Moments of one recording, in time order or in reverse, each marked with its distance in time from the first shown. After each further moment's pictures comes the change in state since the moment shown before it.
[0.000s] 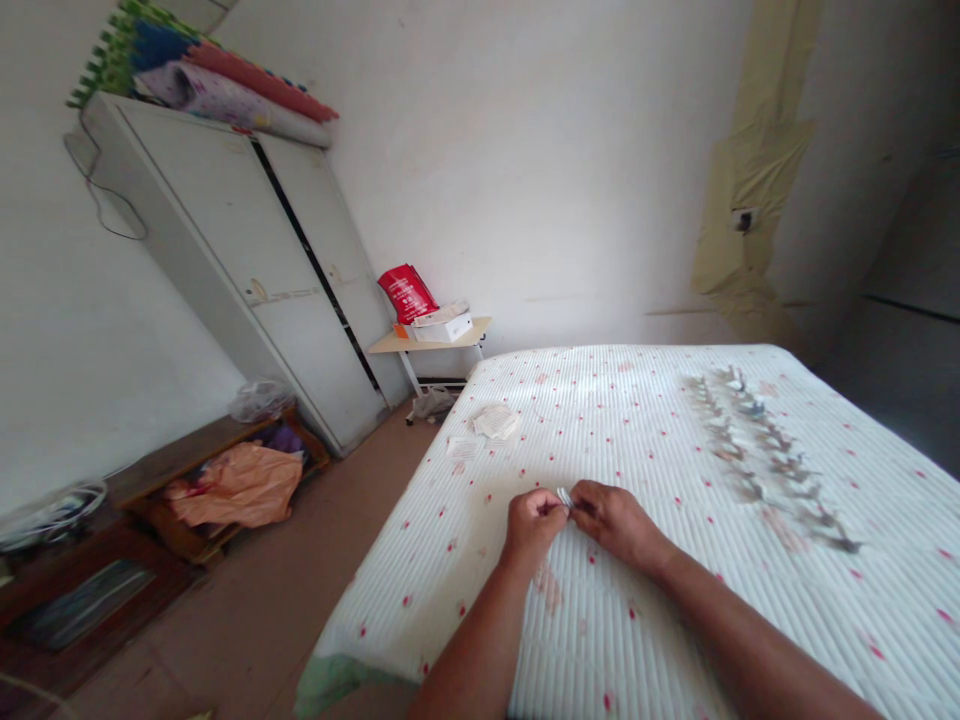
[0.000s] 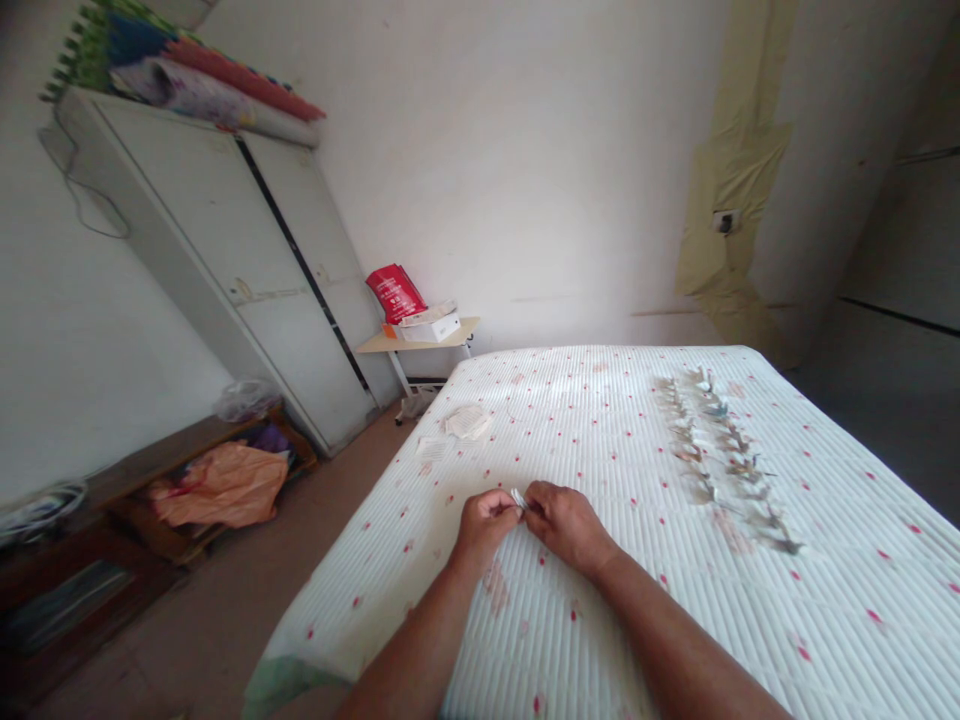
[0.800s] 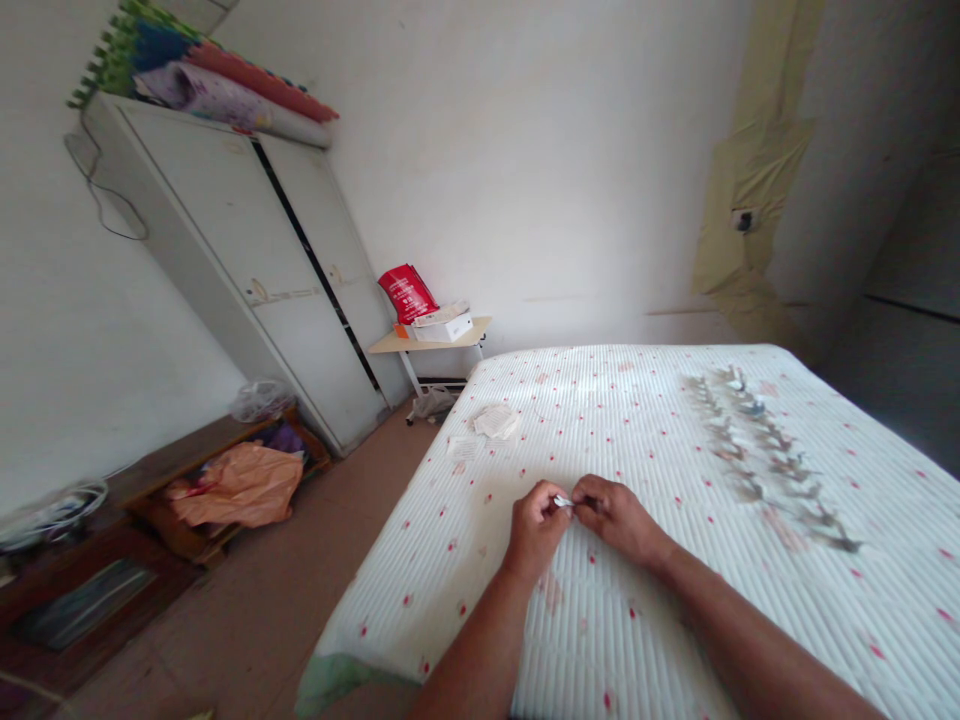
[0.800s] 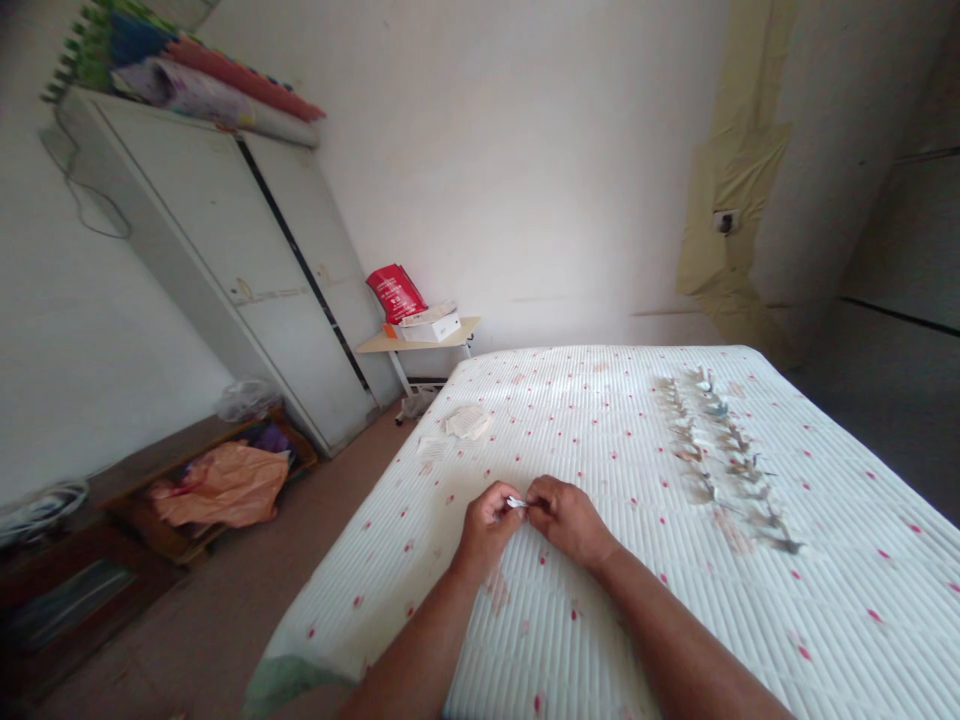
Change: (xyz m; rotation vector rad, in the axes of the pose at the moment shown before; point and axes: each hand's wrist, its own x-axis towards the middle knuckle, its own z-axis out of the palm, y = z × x) left_hand -0.004 -0.003 0.001 0.002 -0.041 0.133; right_hand 0.002 0.008 0.002 0.163 0.048 -0.009
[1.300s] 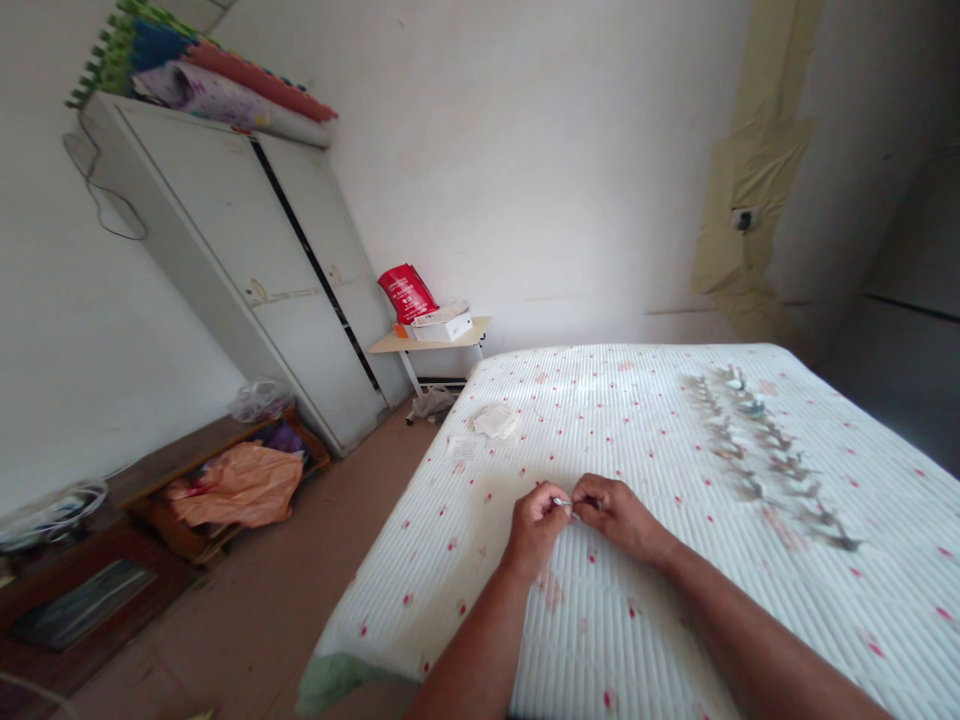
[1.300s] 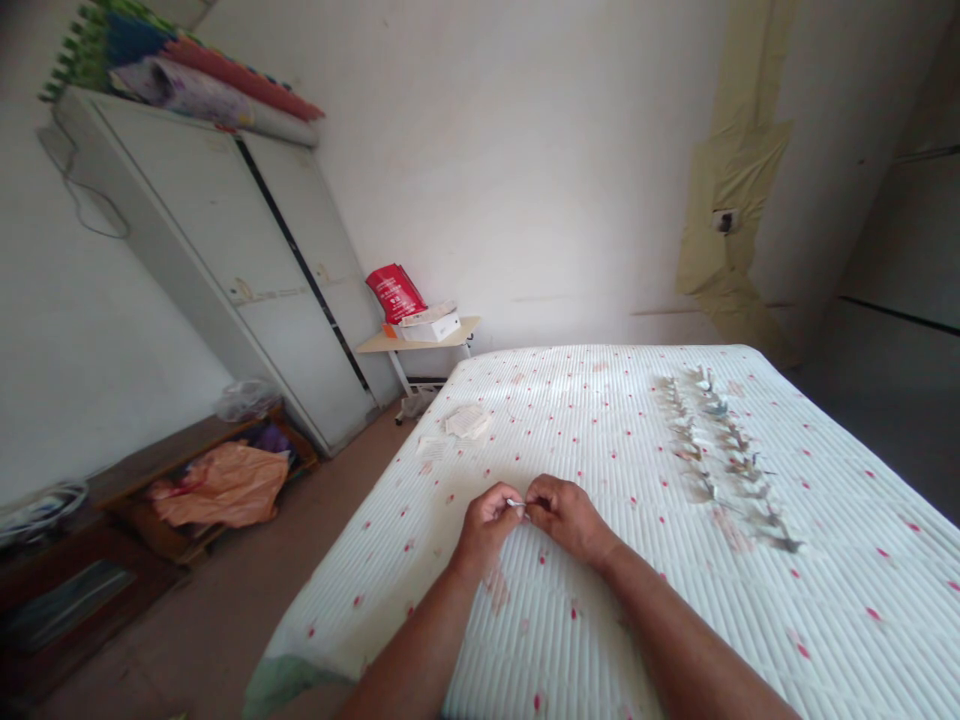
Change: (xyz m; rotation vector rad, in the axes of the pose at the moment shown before) left_hand 0.001 -0.001 -0.001 -0.118 -0.055 -0.070; right_hand 0.002 0.001 -0.003 0.106 -0.032 -0.021
